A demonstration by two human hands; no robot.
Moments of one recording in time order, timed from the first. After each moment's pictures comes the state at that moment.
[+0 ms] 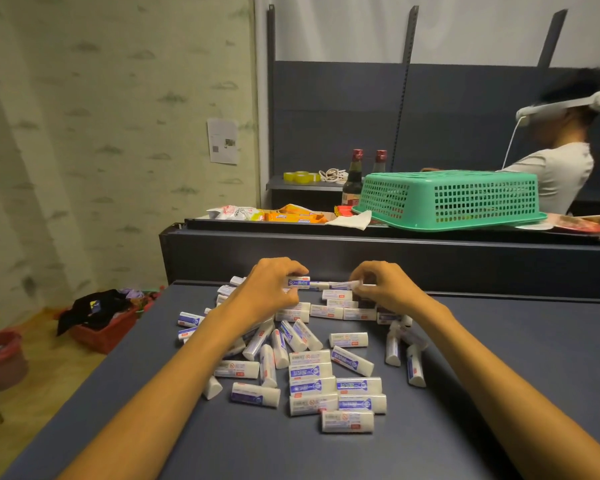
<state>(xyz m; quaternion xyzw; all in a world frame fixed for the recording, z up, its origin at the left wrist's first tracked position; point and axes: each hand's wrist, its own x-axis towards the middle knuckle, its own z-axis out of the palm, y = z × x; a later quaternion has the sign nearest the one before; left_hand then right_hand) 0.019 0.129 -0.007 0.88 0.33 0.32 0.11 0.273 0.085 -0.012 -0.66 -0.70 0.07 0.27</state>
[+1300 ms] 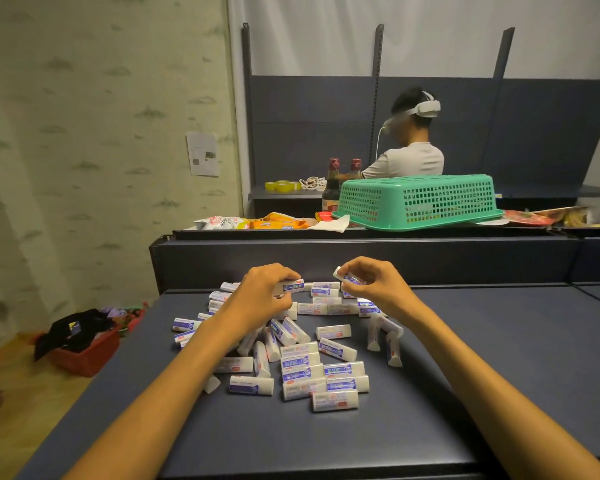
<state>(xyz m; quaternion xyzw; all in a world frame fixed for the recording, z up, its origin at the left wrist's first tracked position) 0.015 0.103 -0.003 0.89 0.28 0.35 0.09 0.255 0.029 -0.002 -0.56 -0.64 0.20 0.48</state>
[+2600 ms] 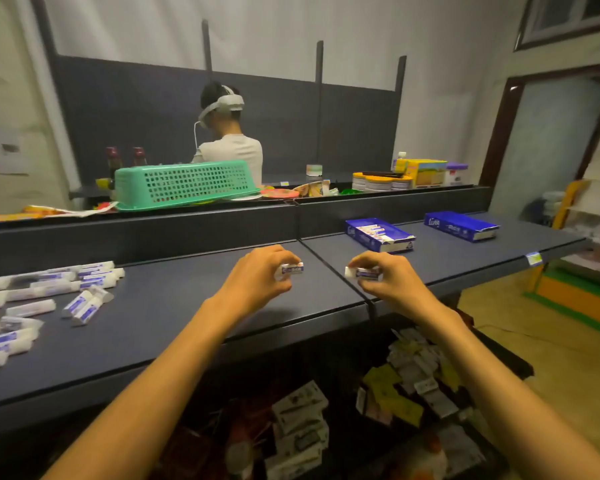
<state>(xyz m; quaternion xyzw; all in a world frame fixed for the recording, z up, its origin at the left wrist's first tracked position) 0.389 -0.198 0.008 0.94 0.12 0.32 0.07 0.585 -0.381 0.002 -0.73 -0.57 -0.03 0.38</state>
